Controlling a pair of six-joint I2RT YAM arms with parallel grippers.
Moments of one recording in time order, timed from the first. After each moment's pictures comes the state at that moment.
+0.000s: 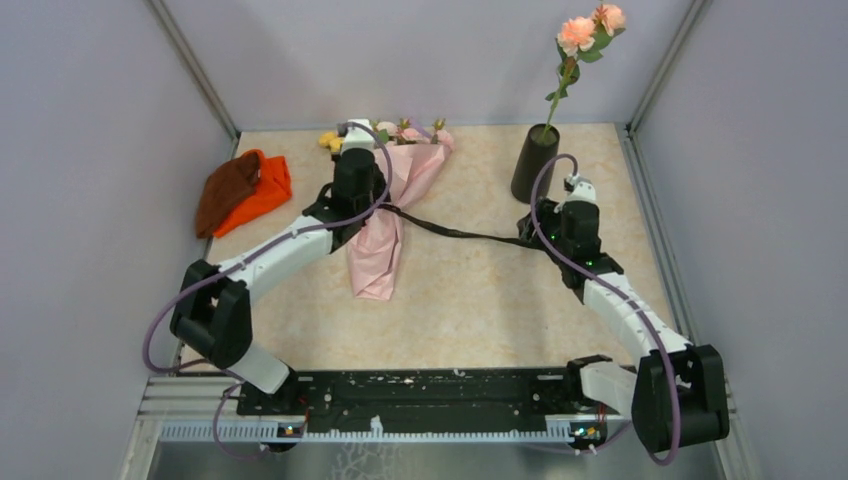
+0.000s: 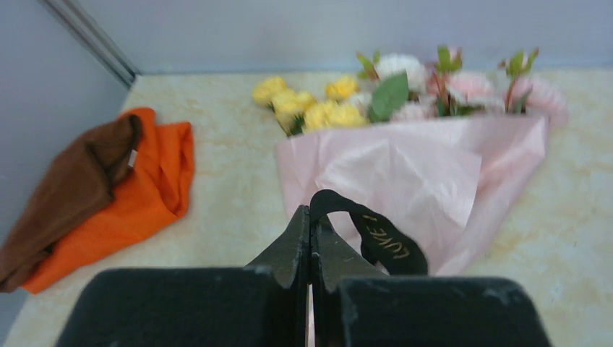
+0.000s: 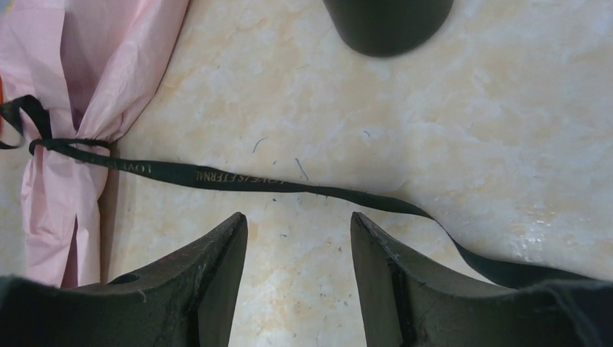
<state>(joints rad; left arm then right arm) -0.58 1.58 1.11 0.18 -0.72 -0.05 0.17 1.09 0.60 0.05 -0.03 0.45</state>
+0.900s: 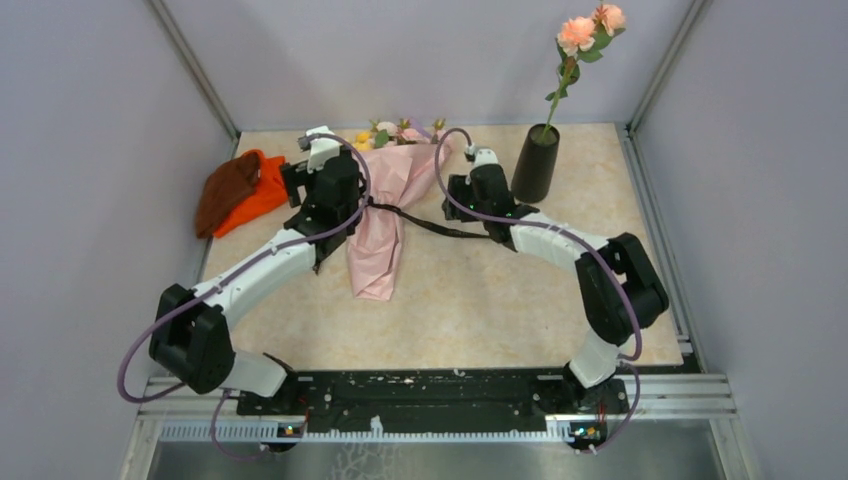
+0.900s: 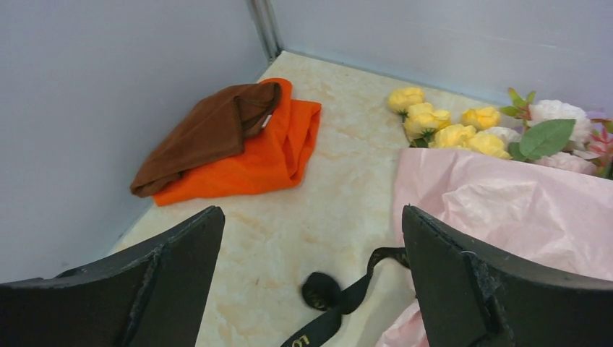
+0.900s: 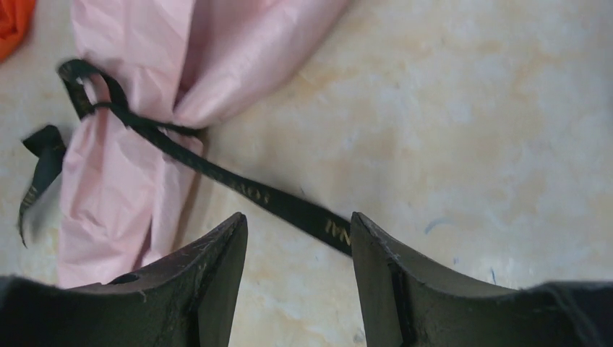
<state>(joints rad) -0.57 1.41 1.04 0.12 -1.14 -0.11 0.54 1.64 0.99 0.10 0.05 0.40</state>
